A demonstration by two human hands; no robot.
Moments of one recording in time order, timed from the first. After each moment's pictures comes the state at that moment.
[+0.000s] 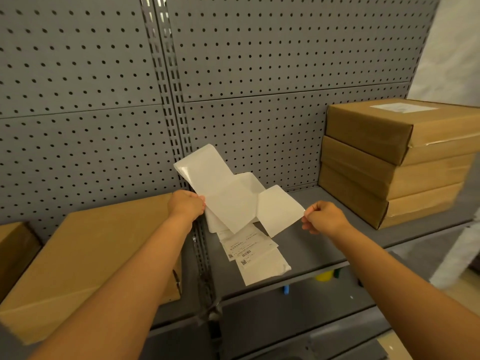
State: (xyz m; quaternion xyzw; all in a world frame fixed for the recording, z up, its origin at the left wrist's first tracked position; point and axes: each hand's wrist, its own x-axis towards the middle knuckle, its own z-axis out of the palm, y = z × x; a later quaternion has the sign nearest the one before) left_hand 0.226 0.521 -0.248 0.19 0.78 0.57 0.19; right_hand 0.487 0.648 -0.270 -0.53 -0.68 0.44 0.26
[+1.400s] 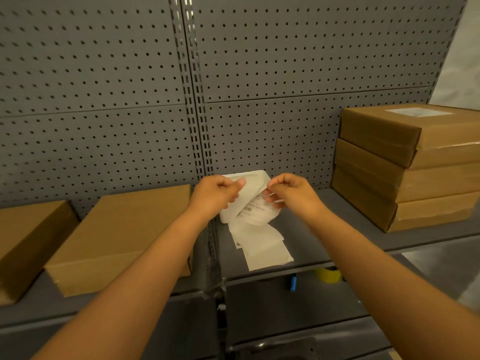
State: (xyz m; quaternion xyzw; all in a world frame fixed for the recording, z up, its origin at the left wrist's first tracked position) left_hand 0.301 0.474 -0.207 0.39 0.75 0.51 0.15; right_hand 0.451 0.578 -0.210 -0.29 -0.70 0.56 0.32
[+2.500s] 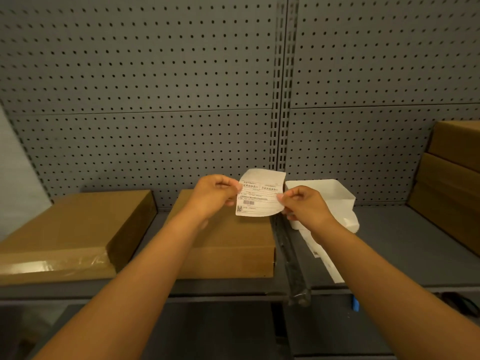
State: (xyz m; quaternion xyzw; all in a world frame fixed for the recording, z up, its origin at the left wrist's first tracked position) left_hand 0.188 0.339 -0.187 0.33 0.72 0.59 0.17; right_hand 0.320 0.490 -0.222 -0.31 -0.73 0.53 0.31
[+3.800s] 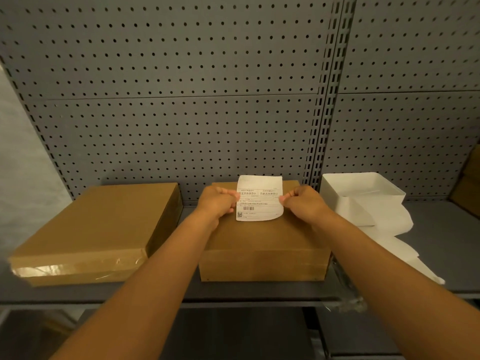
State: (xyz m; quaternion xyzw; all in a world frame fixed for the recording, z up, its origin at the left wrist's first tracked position) left_hand 0.094 0.312 -0.231 0.18 0.77 0.58 0.22; right_hand 0.223 0.455 -0.239 -0.37 -0.80 0.42 0.20
